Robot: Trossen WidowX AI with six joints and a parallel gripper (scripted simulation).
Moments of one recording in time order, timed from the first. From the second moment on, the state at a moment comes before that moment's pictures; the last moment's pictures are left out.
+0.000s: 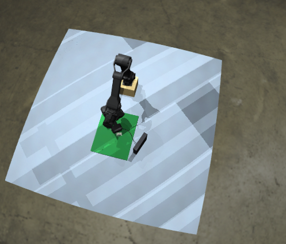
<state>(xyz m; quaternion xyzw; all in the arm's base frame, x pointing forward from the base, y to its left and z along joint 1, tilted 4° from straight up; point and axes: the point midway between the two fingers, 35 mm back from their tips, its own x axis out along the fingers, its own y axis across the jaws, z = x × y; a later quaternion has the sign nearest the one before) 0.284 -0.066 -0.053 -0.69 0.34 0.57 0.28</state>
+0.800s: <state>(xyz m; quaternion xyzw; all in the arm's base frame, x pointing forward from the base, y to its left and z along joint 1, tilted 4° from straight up) 0.282 -0.066 -0.056 -0.69 0.34 0.57 0.28</state>
